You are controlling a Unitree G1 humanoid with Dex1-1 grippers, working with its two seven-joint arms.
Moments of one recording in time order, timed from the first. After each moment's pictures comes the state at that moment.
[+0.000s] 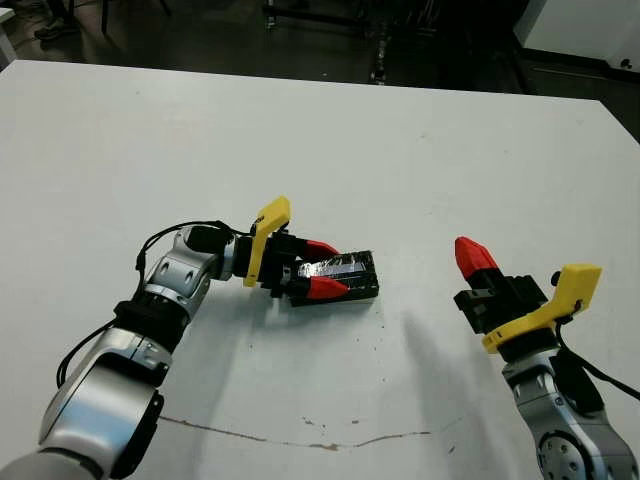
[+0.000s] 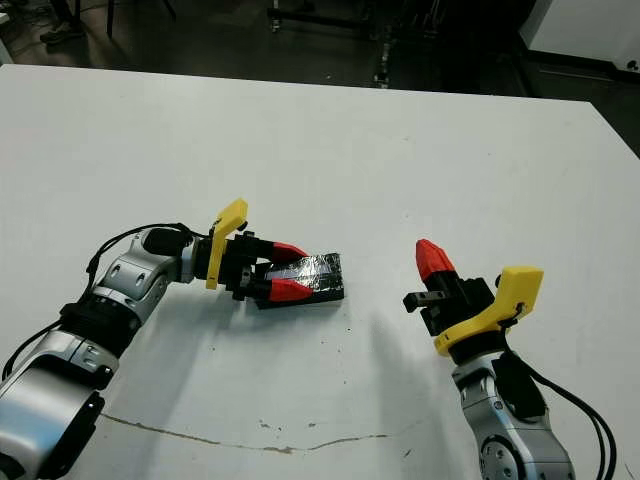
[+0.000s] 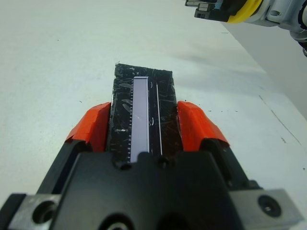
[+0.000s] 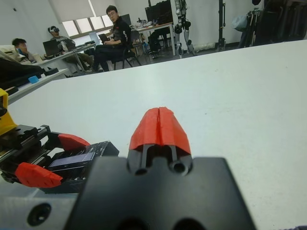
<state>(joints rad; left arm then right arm) -0.68 0.29 -0.30 0.67 -0.23 0.15 -1.29 0.16 -0.18 -0.11 -0.48 0.50 0.35 0.21</state>
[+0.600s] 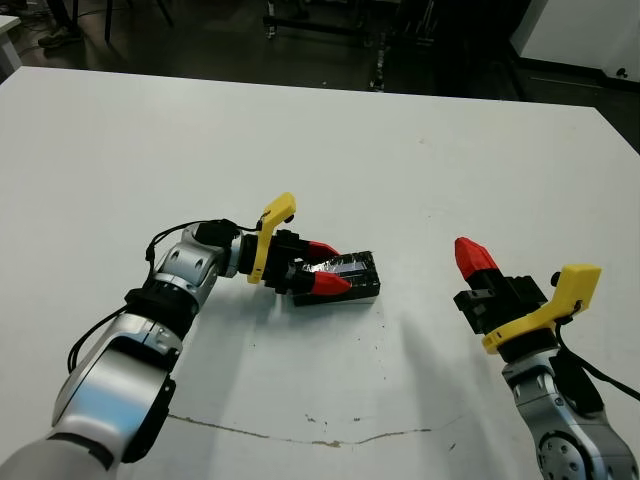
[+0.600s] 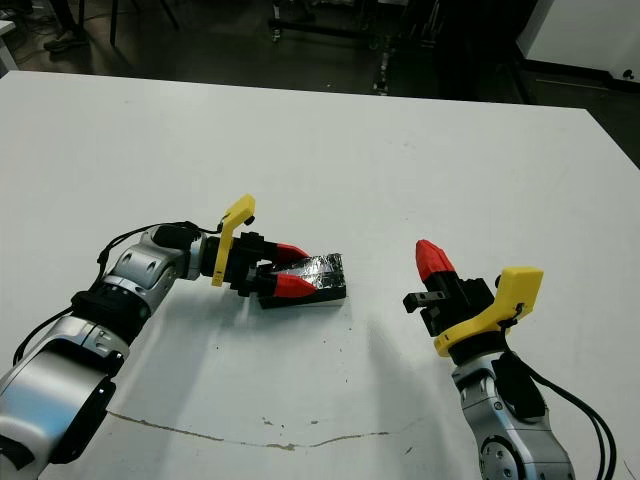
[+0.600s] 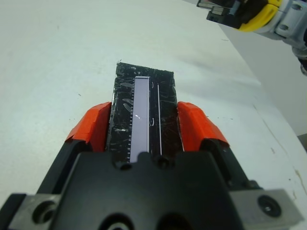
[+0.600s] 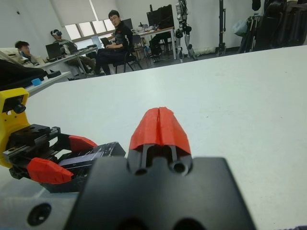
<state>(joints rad) -0.76 0.26 -0.30 0.80 -0.23 0.25 -1.30 0.16 -0.18 -0.11 -0.48 0.50 0.35 0.21</state>
